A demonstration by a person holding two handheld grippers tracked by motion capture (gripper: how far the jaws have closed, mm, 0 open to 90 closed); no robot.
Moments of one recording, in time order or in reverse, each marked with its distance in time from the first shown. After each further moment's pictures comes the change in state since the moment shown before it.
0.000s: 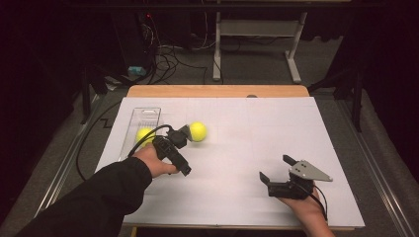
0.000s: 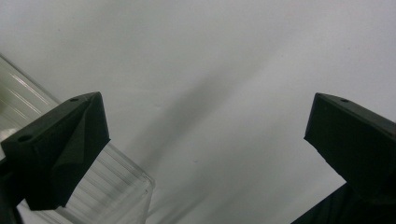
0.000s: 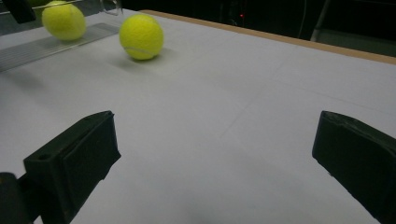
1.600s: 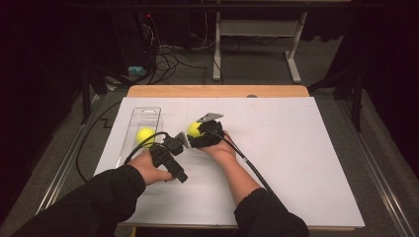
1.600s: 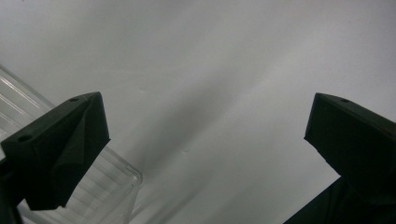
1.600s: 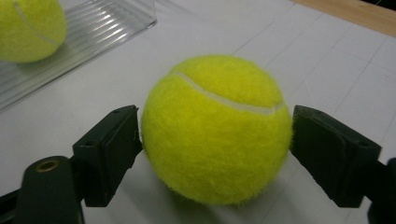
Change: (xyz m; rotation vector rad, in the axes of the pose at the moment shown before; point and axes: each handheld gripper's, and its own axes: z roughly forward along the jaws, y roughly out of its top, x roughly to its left) left arm 0.001 -0.017 0.011 -0.007 -0.042 0.011; right arm 0.082 0.086 0.249 0.284 0.128 -0.055
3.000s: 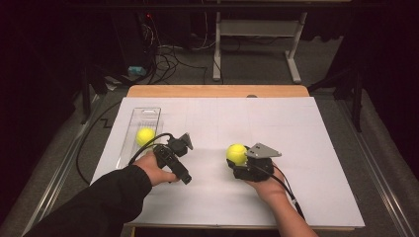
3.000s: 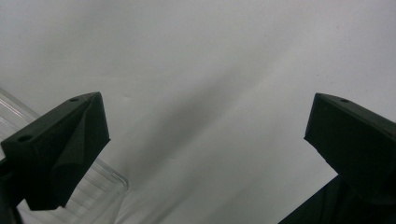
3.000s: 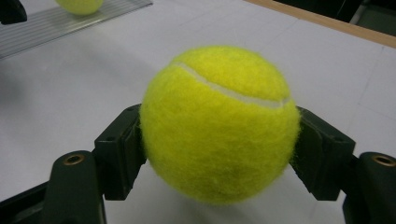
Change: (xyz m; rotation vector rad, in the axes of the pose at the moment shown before) left arm -0.010 0.008 0.003 0.014 -0.009 -0.002; right arm -0.012 -0.099 -0.154 -0.128 -0.070 -0.019
